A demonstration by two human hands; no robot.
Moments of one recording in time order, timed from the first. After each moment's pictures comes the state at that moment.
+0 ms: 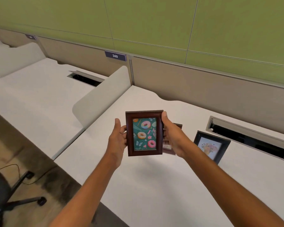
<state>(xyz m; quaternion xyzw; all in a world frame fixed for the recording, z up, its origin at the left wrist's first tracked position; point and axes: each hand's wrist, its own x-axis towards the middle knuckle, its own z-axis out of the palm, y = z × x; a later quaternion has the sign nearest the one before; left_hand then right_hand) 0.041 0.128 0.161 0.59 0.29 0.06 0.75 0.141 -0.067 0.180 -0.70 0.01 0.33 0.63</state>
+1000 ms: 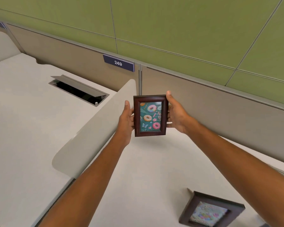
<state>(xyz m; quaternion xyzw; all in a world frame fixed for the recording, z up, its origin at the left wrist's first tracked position) 0.384 0.343 0.107 0.58 0.25 0.05 0.77 0.482 0.162 0.152 -0.72 0.05 0.32 0.61</state>
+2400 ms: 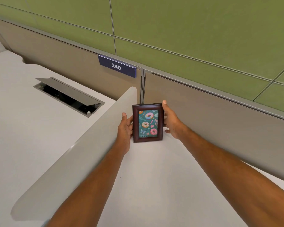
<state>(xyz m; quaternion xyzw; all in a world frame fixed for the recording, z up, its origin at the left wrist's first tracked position) 0.509 0.401 -0.009 0.53 0.28 0.05 0.80 0.602 0.233 0.058 -0.74 0.06 0.29 0.60</state>
